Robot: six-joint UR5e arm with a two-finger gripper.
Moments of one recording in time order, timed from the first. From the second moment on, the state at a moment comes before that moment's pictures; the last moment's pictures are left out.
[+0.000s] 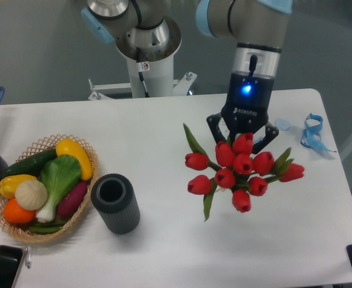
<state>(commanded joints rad) 2.70 -1.73 -1.75 -0.71 1.06 1.01</state>
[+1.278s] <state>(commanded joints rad) 2.46 -2.06 -1.67 -0.88 1.67 1.16</state>
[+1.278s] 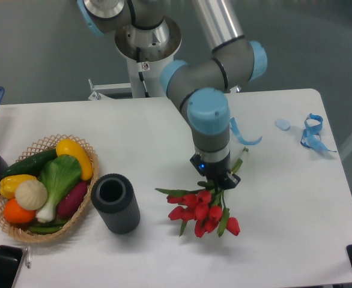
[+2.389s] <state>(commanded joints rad) 2.51 -1.90 -1.55 -0.79 1.66 1.15</state>
